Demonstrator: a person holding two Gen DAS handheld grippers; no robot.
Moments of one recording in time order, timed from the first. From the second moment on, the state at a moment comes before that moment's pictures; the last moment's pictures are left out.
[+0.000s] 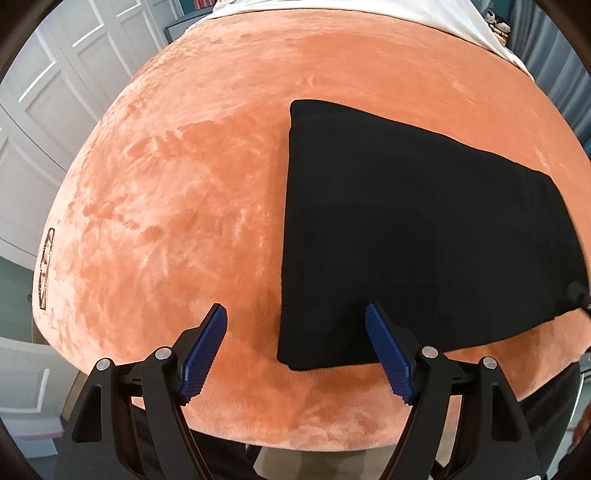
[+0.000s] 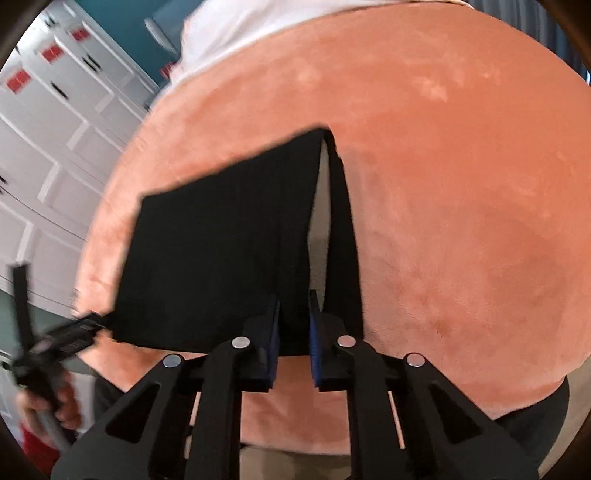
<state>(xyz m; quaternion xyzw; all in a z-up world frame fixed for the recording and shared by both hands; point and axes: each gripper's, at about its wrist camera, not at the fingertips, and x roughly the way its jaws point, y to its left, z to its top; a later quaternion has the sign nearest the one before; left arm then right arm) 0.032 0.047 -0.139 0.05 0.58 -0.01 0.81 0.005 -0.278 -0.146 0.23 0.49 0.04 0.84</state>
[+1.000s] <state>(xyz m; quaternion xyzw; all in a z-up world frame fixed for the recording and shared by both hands) 0.034 0.036 -0.150 0.06 0.60 0.00 0.80 0.022 -0.249 -0.108 0.15 0.45 0.05 0.88</state>
